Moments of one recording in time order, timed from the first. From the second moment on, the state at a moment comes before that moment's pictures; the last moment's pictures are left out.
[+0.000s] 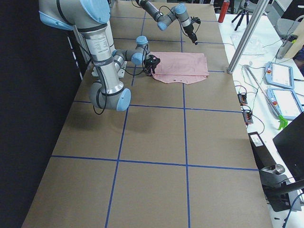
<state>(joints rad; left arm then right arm) -0.79 -2.22 -1.36 -2.18 -1.67 -1.46 0.29 -1.03 1.73 -1.44 1.54 2.07</state>
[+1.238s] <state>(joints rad) -0.52 -1.92 -1.87 -2.03 -1.67 -1.81 0.29 -1.11 1.88 -1.44 1.55 2.07</state>
